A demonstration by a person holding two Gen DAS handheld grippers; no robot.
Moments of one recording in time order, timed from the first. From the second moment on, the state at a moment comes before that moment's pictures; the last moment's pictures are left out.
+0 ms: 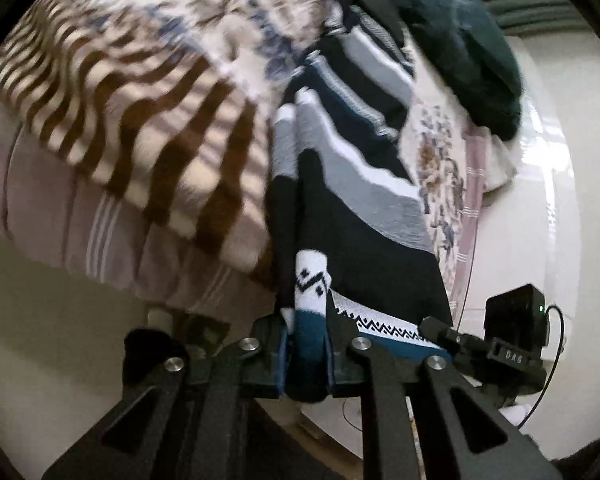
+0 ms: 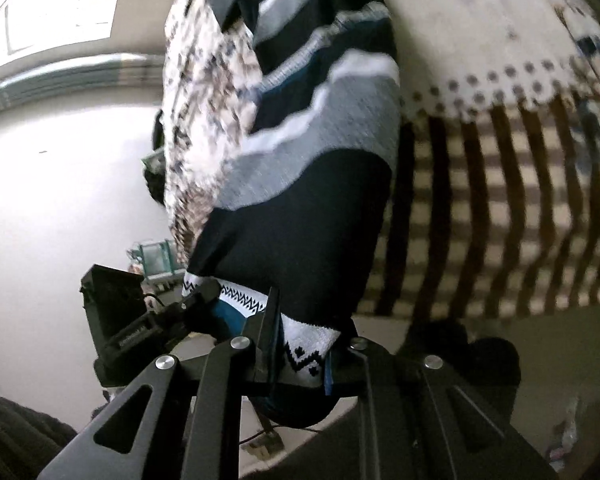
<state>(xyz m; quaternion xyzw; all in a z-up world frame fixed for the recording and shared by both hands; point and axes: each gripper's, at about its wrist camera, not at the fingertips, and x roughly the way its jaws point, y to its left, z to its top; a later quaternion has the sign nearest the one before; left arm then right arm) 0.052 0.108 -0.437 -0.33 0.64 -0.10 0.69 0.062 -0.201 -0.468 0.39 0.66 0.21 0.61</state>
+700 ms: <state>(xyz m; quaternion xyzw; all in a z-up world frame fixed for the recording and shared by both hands) 0.205 0.073 -0.363 -0.36 0.50 -0.17 0.77 0.154 -0.232 -0.436 0.44 0.57 0.20 0.66</state>
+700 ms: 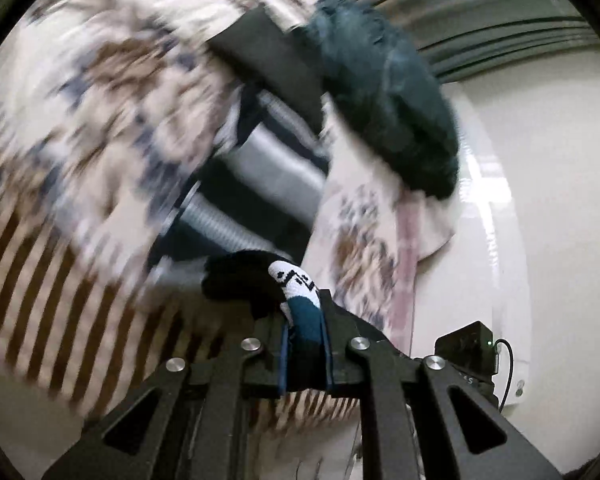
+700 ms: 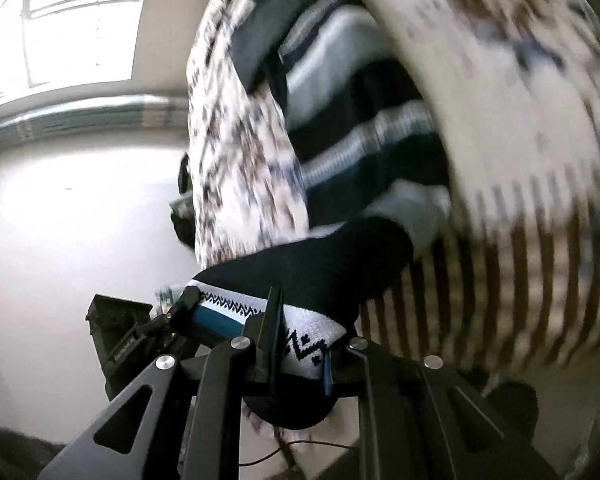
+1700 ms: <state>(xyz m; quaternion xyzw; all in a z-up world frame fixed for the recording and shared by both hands) 0.546 0.037 -0.482 -0.20 0.55 -0.17 0.79 0.510 -0.281 -0.519 0.39 0.57 0.07 0.72</state>
